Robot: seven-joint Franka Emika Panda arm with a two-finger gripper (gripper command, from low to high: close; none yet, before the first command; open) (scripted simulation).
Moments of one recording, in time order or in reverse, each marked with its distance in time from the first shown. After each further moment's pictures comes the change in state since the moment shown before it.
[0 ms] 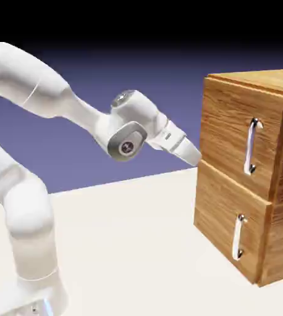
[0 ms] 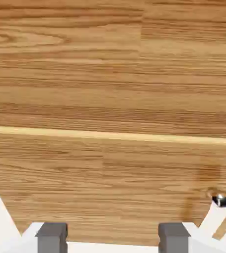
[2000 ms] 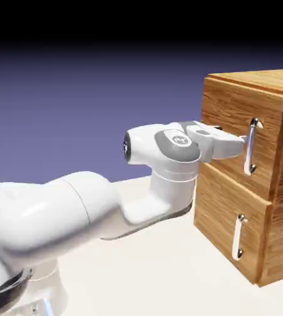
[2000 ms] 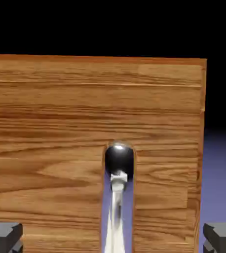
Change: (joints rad) arm 1.056 -0.754 -1.243 0.385 -2.609 -0.246 1.468
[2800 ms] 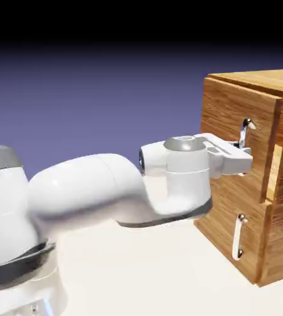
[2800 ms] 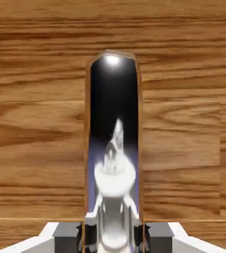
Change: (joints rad) arm -0.048 0.298 0.057 -0.051 -0.230 -0.188 0.525
